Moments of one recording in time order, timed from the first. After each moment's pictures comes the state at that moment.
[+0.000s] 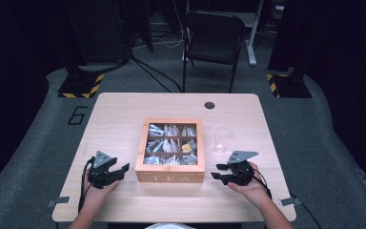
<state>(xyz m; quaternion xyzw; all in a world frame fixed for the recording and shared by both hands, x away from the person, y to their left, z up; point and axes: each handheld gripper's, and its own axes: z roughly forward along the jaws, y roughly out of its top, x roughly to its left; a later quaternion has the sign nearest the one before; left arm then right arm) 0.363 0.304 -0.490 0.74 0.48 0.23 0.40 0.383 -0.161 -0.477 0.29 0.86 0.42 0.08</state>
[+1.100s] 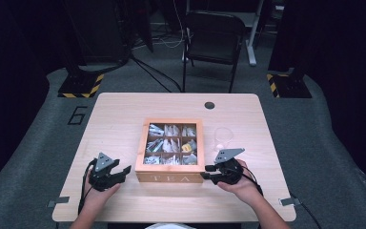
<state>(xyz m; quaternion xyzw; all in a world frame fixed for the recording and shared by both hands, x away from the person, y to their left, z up) 0.356 0.299 -0.488 0.76 0.46 0.23 0.40 0.384 -0.124 -0.461 0.24 0.88 0.41 0.06</state>
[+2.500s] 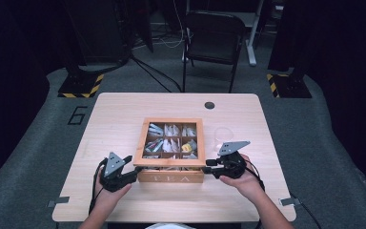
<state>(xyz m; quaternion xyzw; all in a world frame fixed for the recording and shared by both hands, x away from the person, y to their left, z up) 0.345 0.259 -0.468 0.76 0.40 0.25 0.45 0.388 -0.129 -0.435 0.26 0.86 0.43 0.05</state>
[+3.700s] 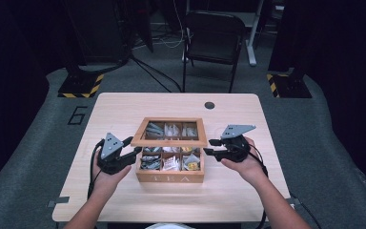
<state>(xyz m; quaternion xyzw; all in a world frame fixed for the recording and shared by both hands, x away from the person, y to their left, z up) 0.367 0.253 -0.403 0.74 0.38 0.29 0.47 0.411 -0.130 -0.386 0.25 0.85 0.44 0.13</state>
